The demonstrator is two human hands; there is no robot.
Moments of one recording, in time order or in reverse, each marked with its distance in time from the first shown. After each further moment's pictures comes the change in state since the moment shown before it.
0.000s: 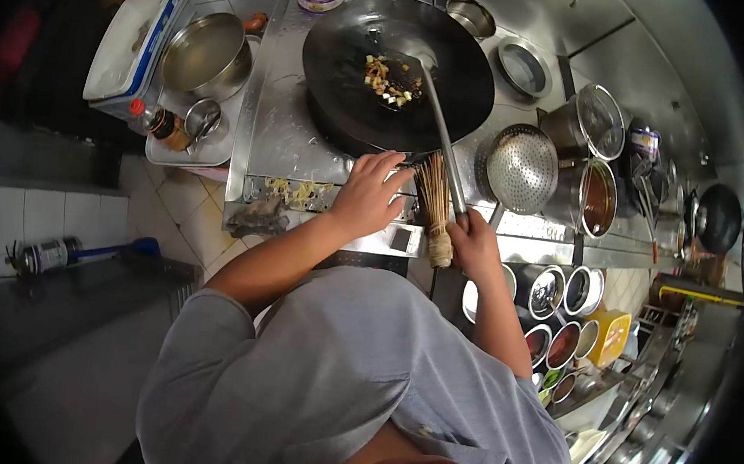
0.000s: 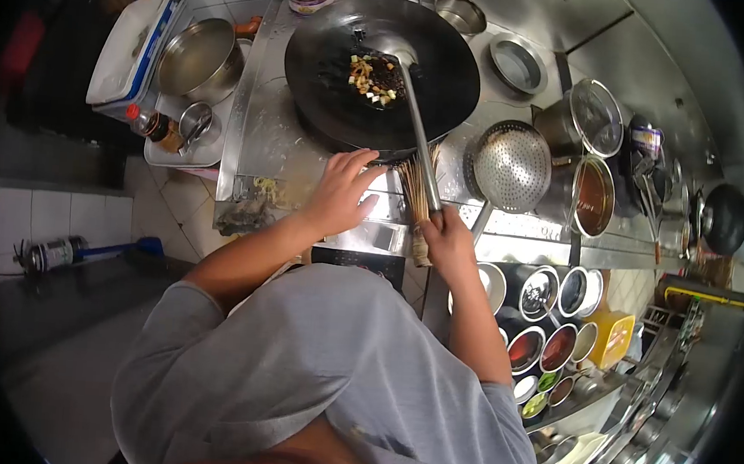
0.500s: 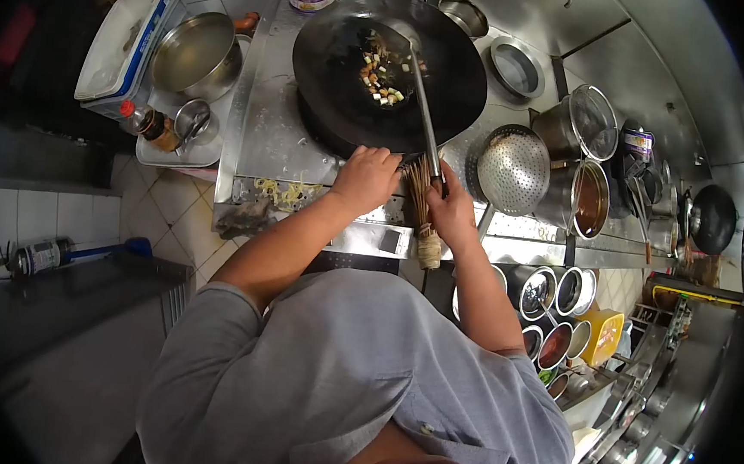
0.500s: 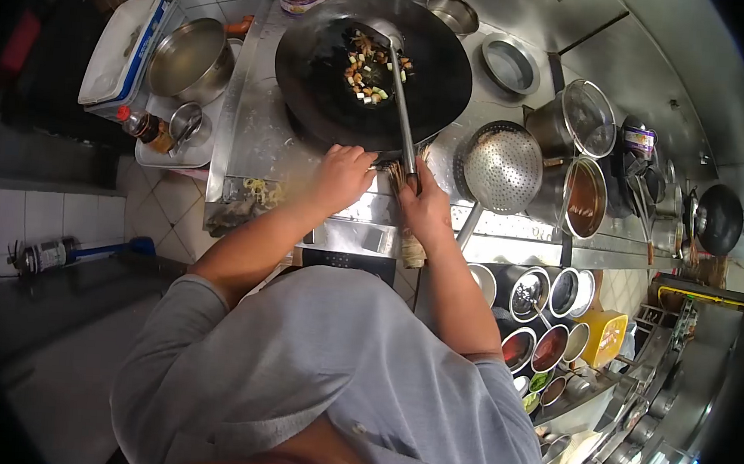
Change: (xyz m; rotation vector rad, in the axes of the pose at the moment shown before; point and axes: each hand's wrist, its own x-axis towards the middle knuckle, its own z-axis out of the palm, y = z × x) left_hand 0.026 -0.025 0.041 0.087 -0.016 -0.090; right_hand 0.059 -0.024 0.020 0.038 0.111 -0.164
